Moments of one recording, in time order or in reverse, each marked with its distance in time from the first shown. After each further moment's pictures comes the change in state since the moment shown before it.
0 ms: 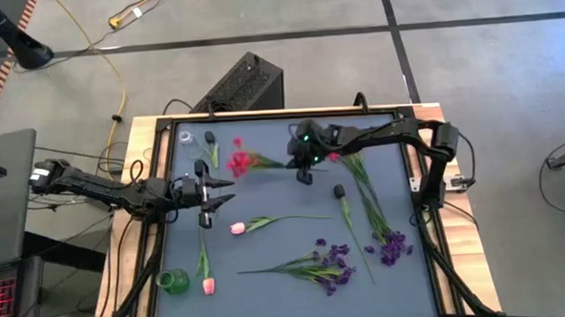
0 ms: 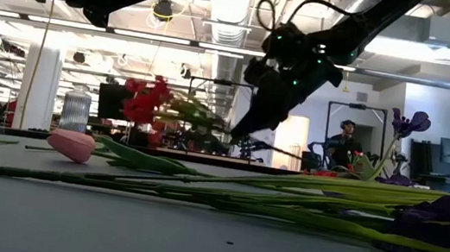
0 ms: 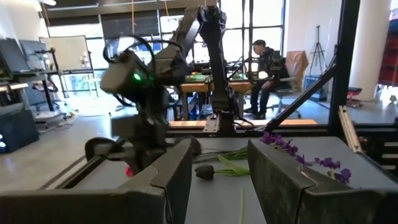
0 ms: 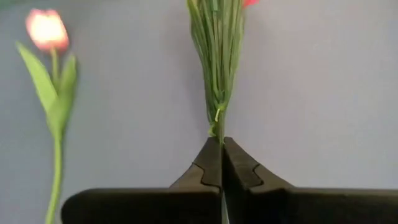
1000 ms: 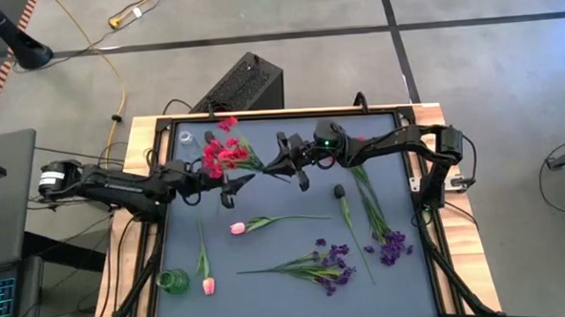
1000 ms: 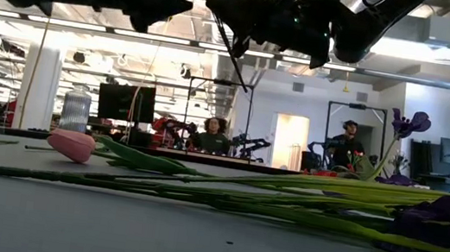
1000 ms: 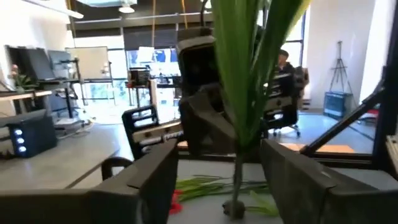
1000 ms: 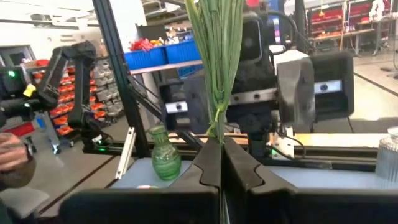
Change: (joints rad) left arm 0.256 0.375 0.168 0.273 0.198 -0.025; right arm 0.115 -0.028 -0.074 0.914 -0.304 0.307
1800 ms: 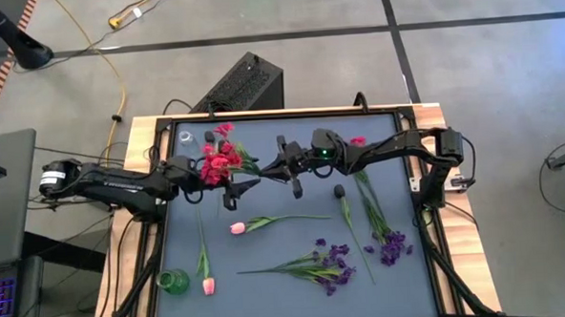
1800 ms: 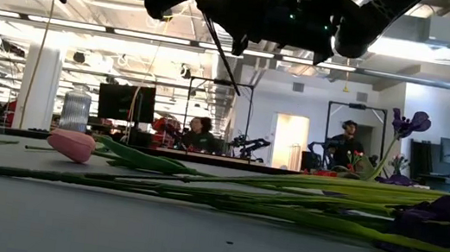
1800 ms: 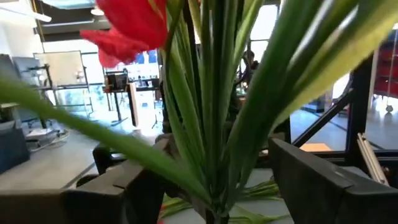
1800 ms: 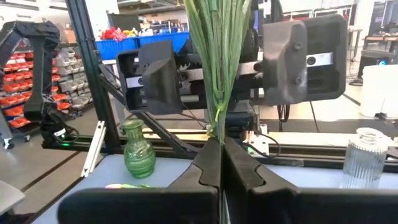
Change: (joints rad) left arm -0.002 0.013 0.111 -0.108 0.073 0.023; right arm 0.069 0.000 0.000 -0.042 0.185 -0.102
